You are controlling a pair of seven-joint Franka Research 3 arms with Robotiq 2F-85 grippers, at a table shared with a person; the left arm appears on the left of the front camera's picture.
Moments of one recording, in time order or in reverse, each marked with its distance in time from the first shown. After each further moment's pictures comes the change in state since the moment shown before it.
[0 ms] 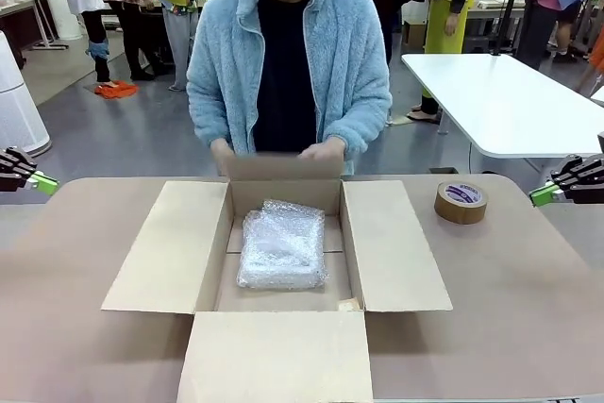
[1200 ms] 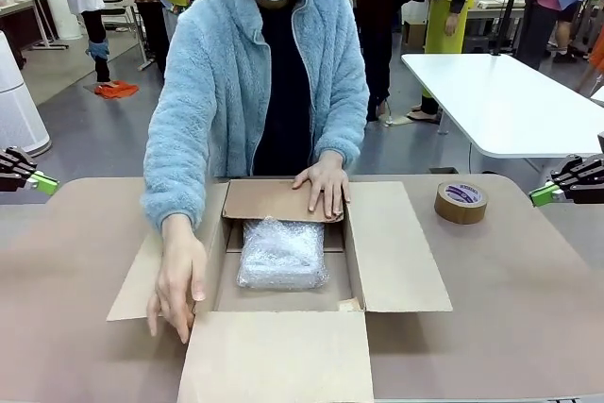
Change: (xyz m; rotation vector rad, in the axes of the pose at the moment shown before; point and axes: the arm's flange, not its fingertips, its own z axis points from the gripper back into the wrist) left arm 0.000 0.000 0.000 0.000 0.000 0.000; right arm 0.000 0.000 0.000 0.000 0.000 0.000
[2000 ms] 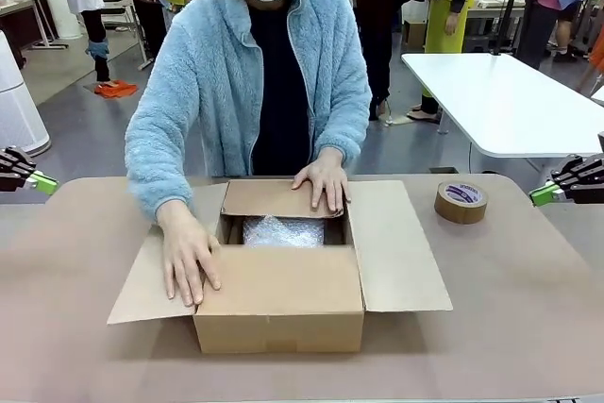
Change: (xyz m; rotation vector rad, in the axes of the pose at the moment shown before) left arm 0.000 0.000 0.000 0.000 0.000 0.000; right arm 0.000 0.000 0.000 0.000 0.000 0.000
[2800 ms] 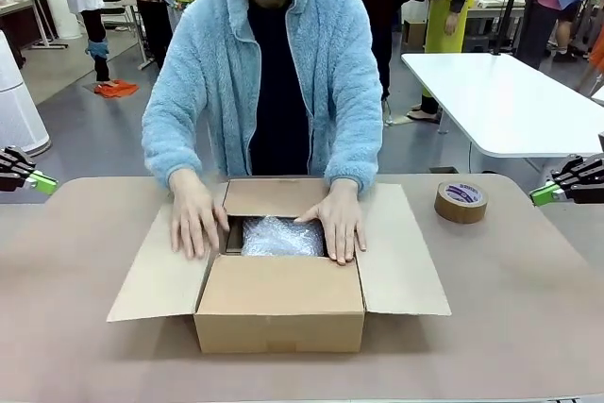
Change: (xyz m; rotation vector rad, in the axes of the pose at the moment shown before) left arm 0.000 0.000 0.000 0.000 0.000 0.000; right arm 0.000 0.000 0.000 0.000 0.000 0.000
